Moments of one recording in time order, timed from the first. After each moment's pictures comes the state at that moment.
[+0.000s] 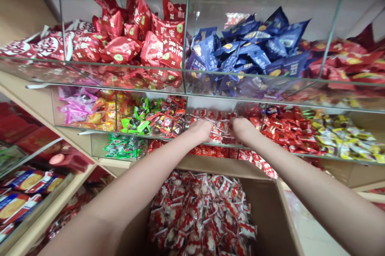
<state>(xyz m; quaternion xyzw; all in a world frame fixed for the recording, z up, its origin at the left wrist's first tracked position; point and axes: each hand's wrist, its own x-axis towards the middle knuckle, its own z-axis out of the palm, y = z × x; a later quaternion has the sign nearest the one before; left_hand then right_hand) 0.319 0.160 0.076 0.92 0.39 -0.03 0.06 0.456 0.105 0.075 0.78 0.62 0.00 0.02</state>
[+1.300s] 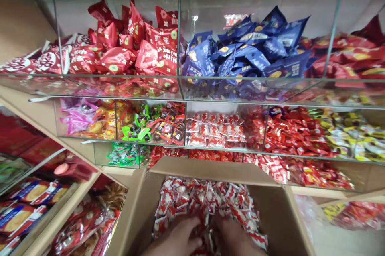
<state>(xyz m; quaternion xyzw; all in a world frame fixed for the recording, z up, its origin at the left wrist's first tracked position) 0.184 0.017 -0.068 0.81 0.41 -0.08 0.40 0.355 -0.047 -0.095 0.69 0.62 -0.34 -0.16</state>
